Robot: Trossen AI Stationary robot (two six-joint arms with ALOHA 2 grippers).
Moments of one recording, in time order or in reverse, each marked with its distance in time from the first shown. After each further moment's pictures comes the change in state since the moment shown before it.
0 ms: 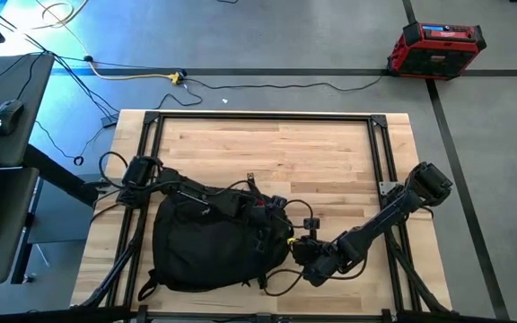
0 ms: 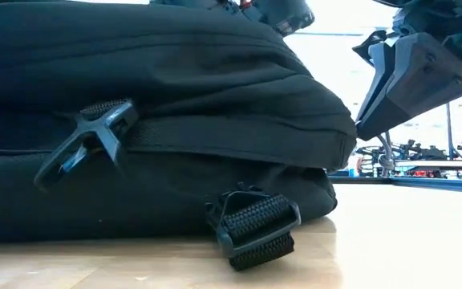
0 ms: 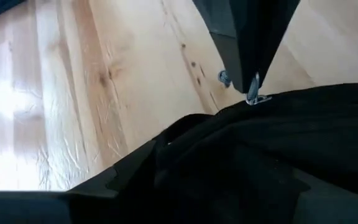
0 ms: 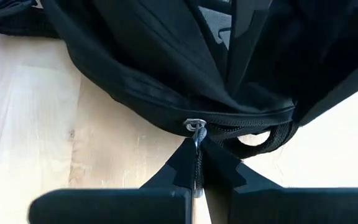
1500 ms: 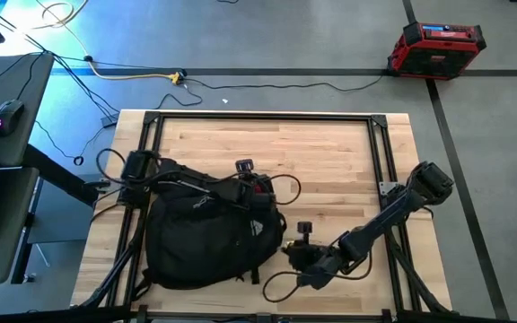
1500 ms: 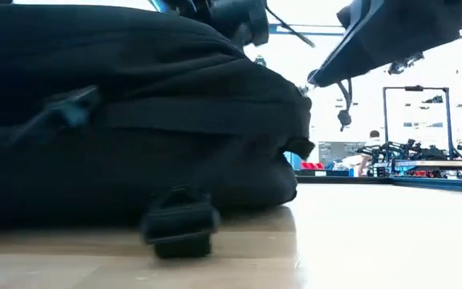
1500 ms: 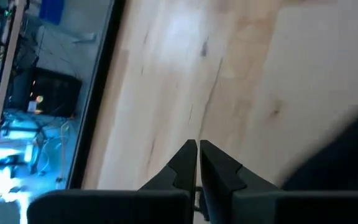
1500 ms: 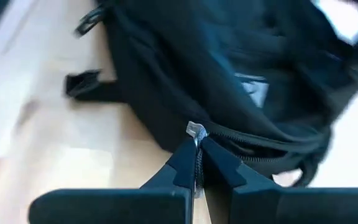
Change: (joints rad) left arm 0.073 -0.063 0.002 -0.502 -0.759 -0.431; right arm 0.012 -0.026 0.001 0.219 0.096 -0.091
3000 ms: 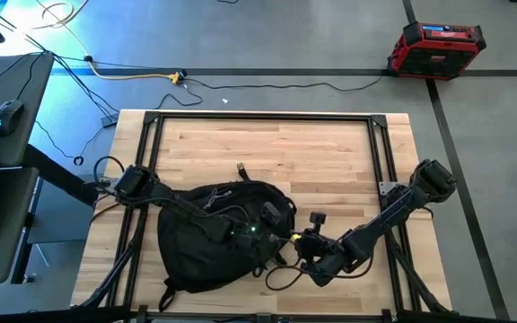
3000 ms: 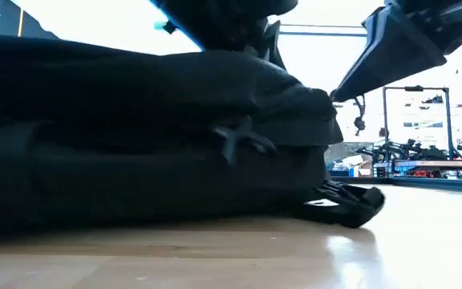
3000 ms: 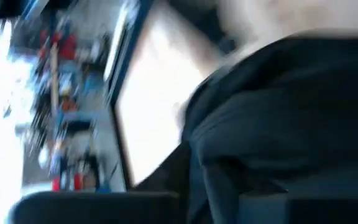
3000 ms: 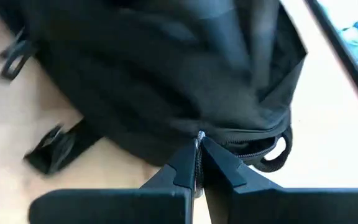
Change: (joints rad) left arm -0.256 0.044 -0.025 0.554 -0.025 0.851; right arm 0.006 -0.027 0.000 -0.247 0.088 0.191
